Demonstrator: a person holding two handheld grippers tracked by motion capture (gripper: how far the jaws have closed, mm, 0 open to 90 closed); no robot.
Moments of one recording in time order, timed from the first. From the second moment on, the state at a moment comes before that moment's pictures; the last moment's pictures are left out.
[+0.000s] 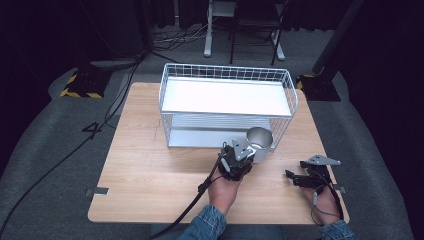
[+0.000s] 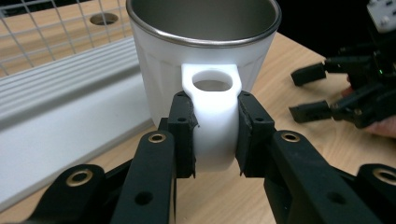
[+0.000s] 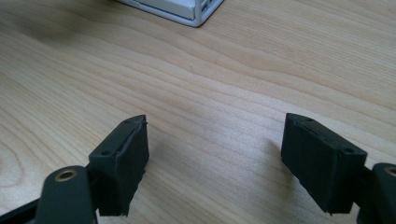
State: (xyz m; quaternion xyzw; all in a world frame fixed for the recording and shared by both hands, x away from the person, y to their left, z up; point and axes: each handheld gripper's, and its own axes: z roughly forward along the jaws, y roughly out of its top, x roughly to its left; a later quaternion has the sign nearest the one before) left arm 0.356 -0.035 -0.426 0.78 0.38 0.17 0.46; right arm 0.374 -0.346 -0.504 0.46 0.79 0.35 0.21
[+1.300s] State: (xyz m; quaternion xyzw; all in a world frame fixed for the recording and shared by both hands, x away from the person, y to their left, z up) left arm 0.429 -0.028 -0.424 0.72 0.45 0.24 0.48; right arm 0.374 -0.346 -0.504 0.45 0.79 0.36 0.20
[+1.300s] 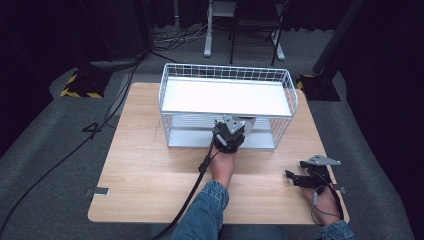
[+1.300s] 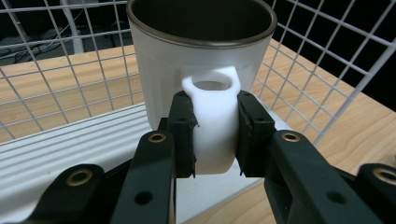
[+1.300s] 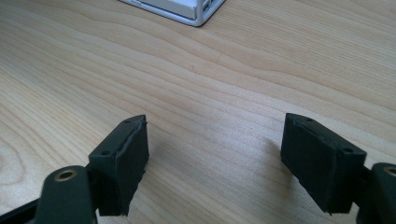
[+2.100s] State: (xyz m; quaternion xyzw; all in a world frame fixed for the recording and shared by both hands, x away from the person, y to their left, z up) left arm 0.447 -0.037 -0.442 0.73 0.46 0.23 0.45; right arm 0.374 -0.346 -0.504 0.45 0.79 0.36 0.20
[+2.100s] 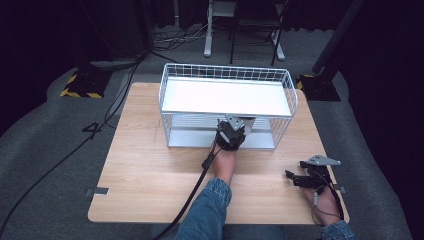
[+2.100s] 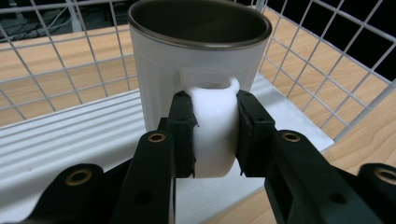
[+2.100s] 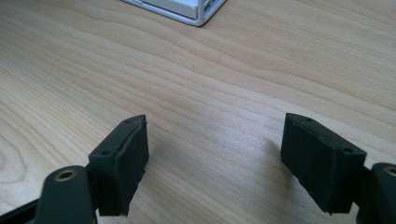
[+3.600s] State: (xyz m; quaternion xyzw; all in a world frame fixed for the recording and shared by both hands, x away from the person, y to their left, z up) left arm 0.401 -0.008 -0.414 0.74 0.43 0.20 0.48; right arm 0.373 -0.347 -0.505 0.45 0.80 0.36 0.20
